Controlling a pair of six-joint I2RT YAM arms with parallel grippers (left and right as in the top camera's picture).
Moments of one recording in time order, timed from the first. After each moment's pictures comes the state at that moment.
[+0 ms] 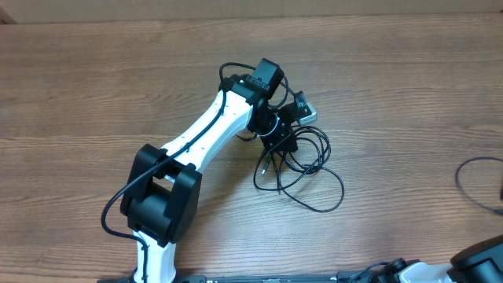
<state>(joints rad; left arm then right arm) -0.55 2.04 1.63 -0.96 0.64 0.53 -1.09 1.59 1.19 -0.19 -0.20 0.37</state>
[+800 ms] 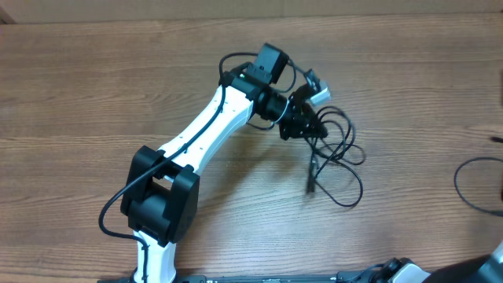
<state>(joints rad) -0.55 2.04 1.72 -0.79 1.07 0.42 -0.83 1.36 1.19 -0.31 -0.89 0.23</state>
